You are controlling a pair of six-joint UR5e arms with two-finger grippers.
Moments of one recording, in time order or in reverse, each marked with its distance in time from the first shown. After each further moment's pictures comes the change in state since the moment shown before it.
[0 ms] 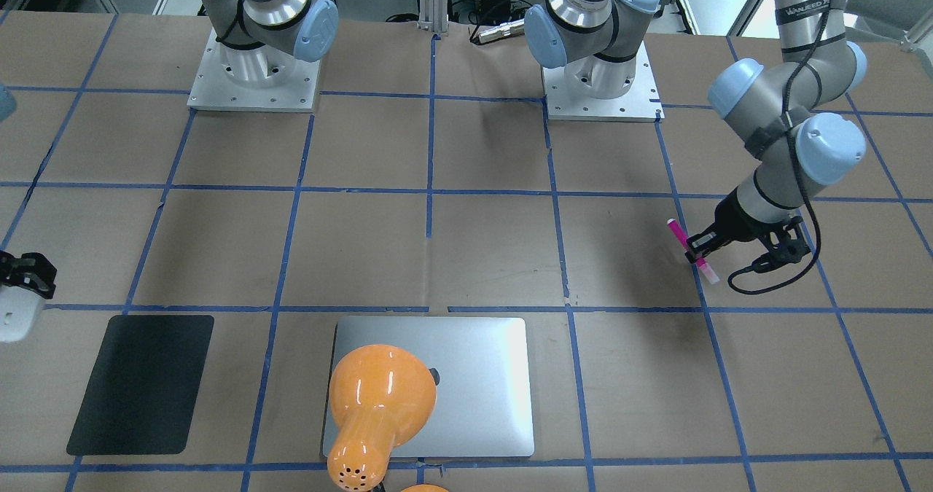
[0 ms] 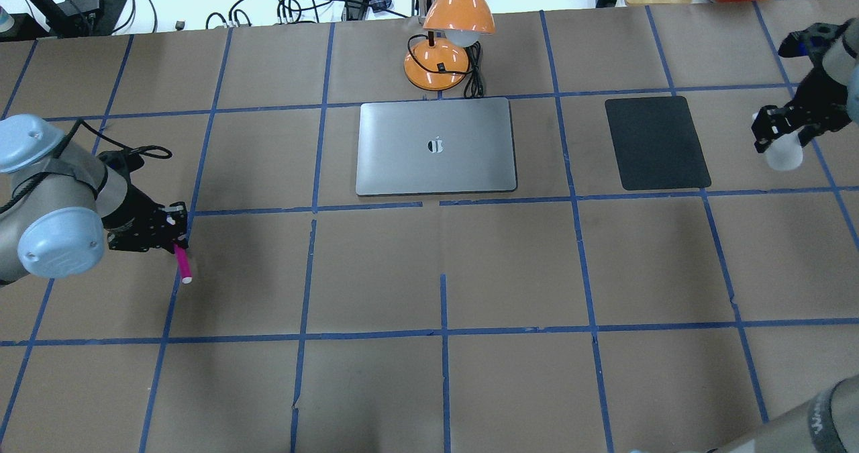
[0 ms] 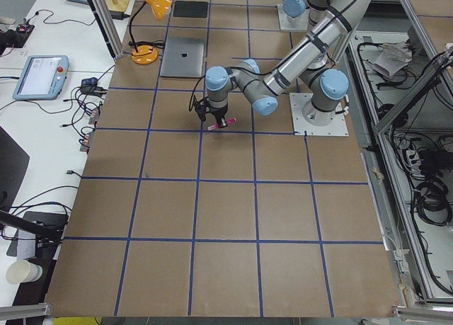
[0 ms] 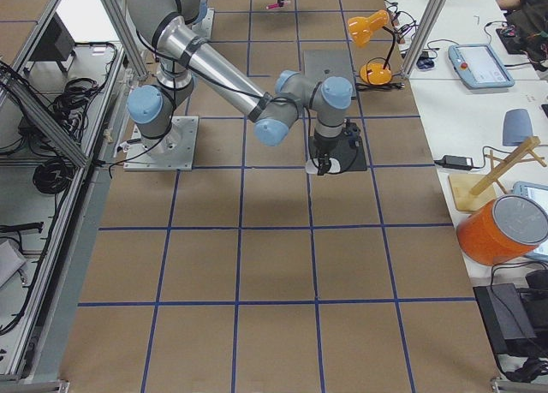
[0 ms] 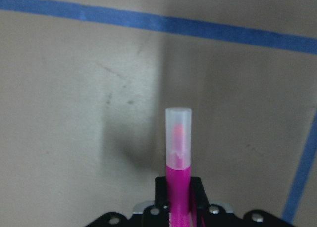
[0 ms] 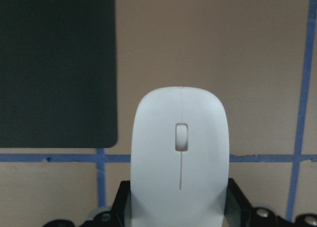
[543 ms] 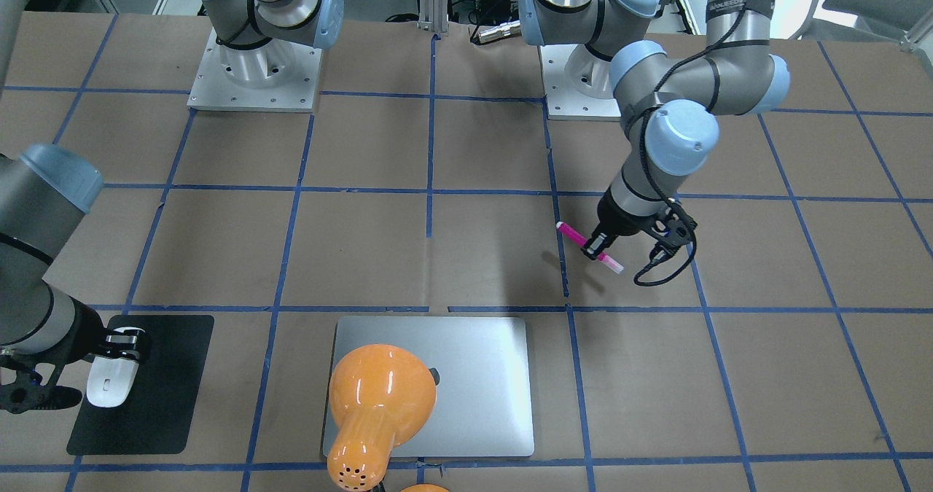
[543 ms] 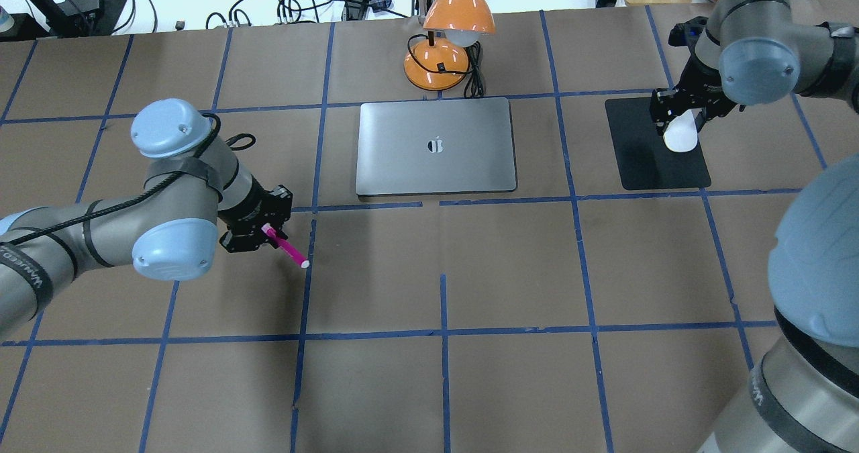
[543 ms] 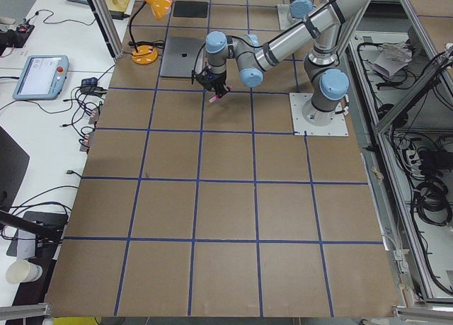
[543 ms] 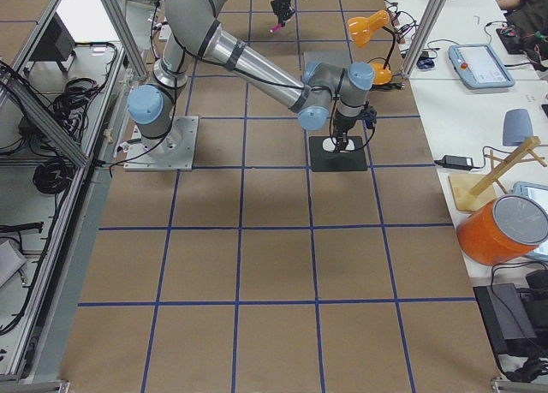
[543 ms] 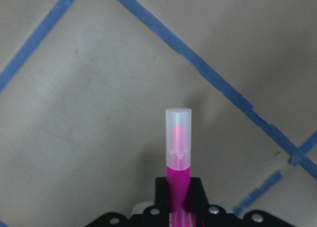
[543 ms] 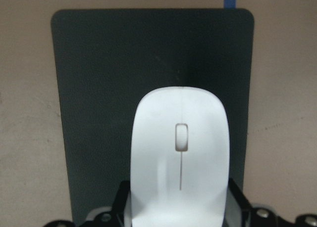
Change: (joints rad) left arm -0.389 0.013 -0.002 0.001 -0.002 -0.798; right arm 0.182 0.188 -0.112 -0.031 0.005 0.204
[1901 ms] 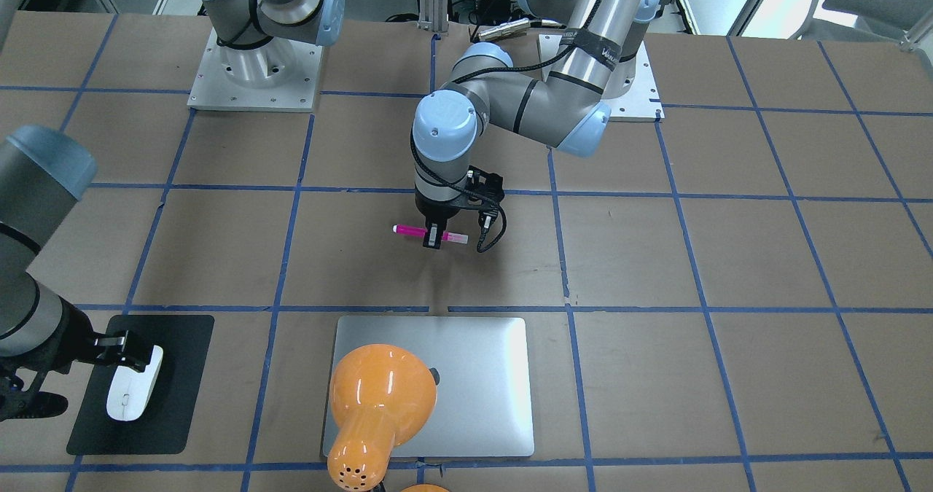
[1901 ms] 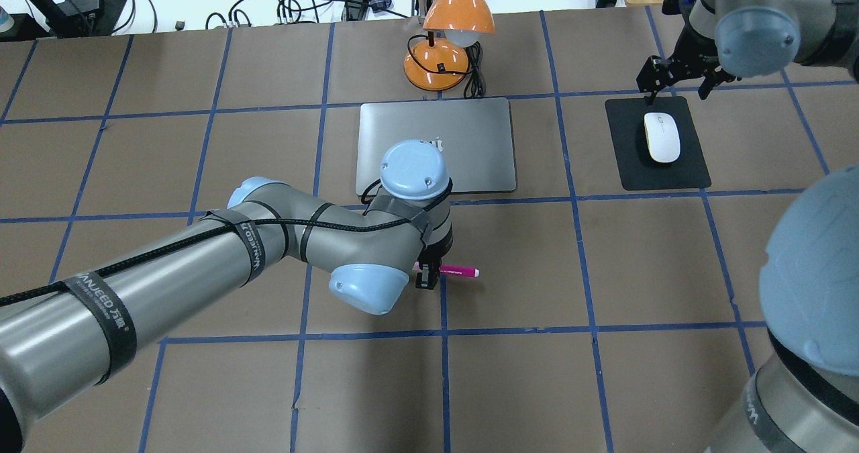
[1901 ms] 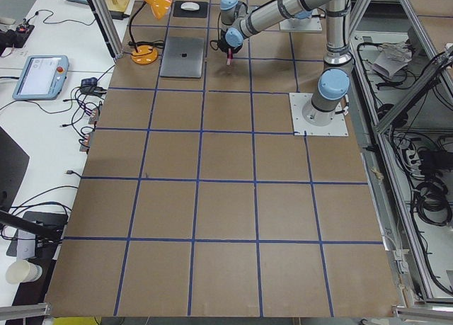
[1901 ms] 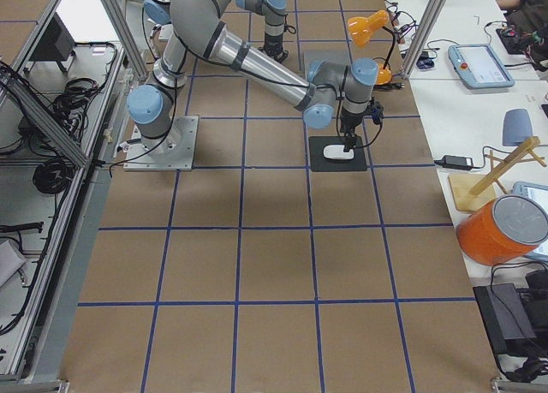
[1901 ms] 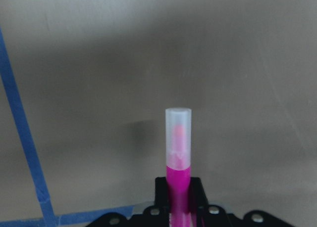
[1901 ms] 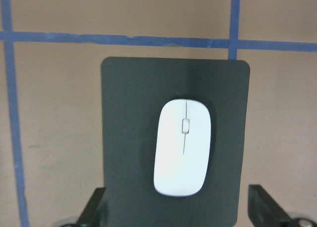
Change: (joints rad) left arm -0.490 -0.216 0.170 0.044 -0.010 -1.004; right arm 0.052 -0.059 -0.111 0.122 0.001 0.004
